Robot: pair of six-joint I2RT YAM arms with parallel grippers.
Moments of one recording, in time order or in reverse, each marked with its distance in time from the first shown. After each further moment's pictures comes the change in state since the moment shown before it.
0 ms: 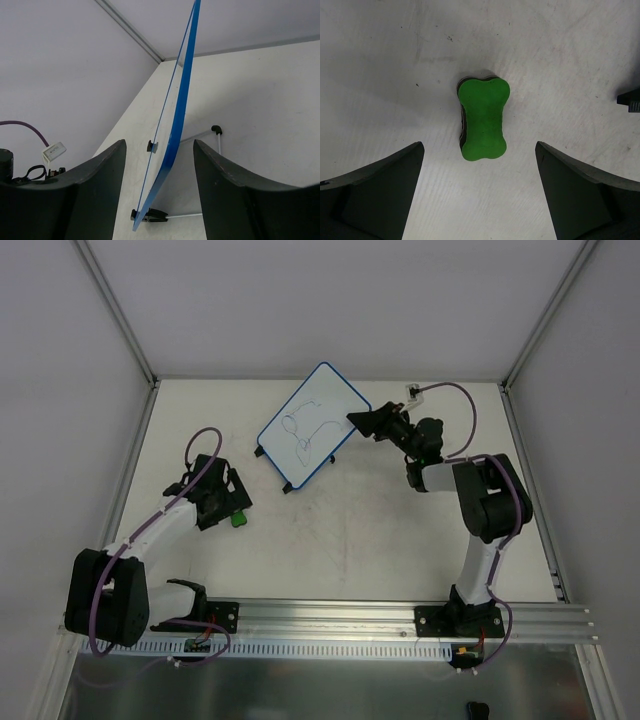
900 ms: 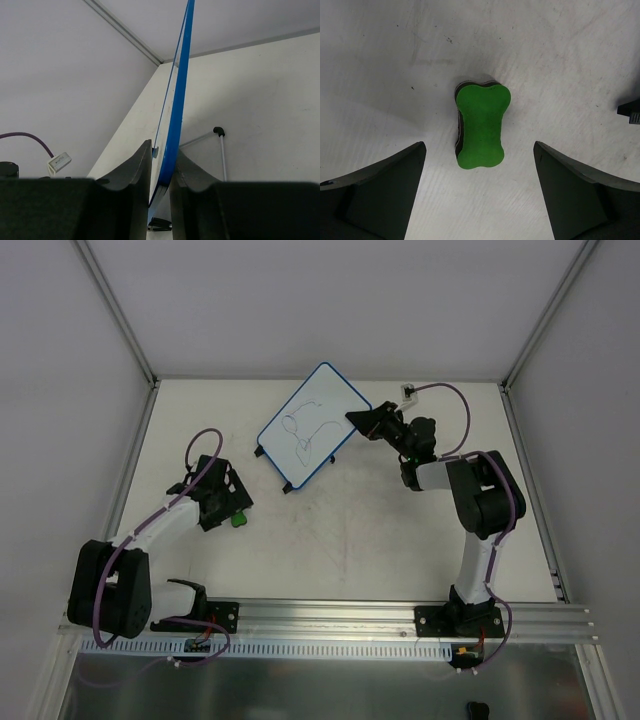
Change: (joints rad) left arm 0.000 0.045 -0.014 0.047 0.001 -0.051; right arm 0.030 0.049 0.046 -0.002 0.051 0.039
